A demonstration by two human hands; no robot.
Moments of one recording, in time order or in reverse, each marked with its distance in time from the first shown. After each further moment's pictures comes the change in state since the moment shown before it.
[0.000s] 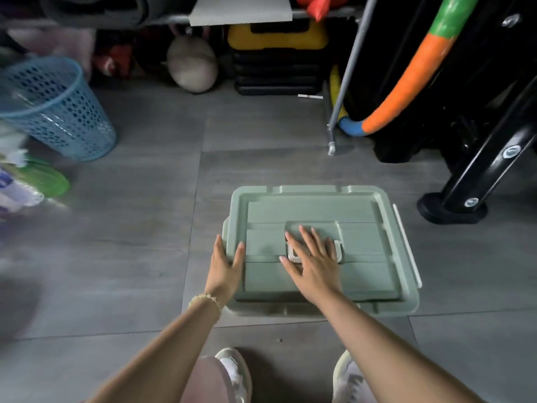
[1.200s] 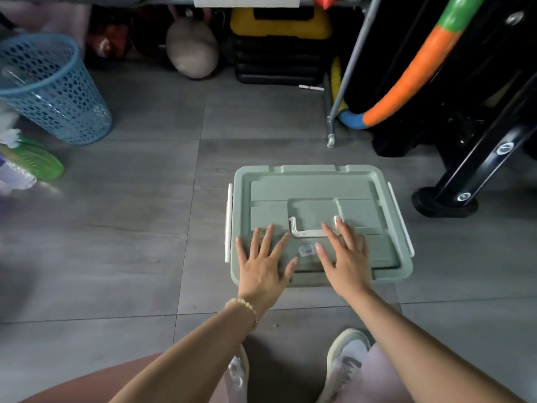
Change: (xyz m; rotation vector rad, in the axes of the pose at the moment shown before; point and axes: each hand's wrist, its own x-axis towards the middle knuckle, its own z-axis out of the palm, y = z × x) left_hand -0.042 0.010 0.046 0.819 -0.009 0.573; right_hand -0.025 0.036 -0.025 0.039 0.106 0.138
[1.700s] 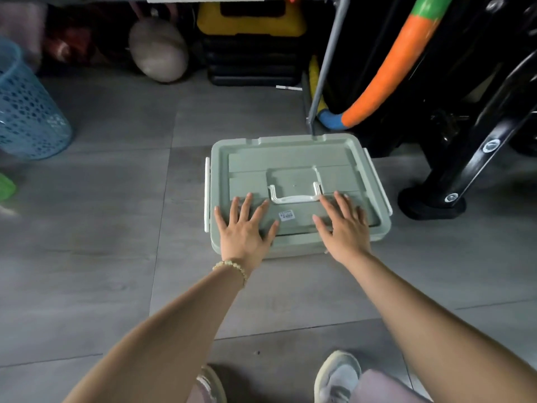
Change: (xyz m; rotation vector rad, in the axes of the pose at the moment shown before) left_hand 0.114 0.009 0.008 0.128 0.100 -0.087; right_hand 0.099 0.048 -0.016 -0.153 -0.092 0.048
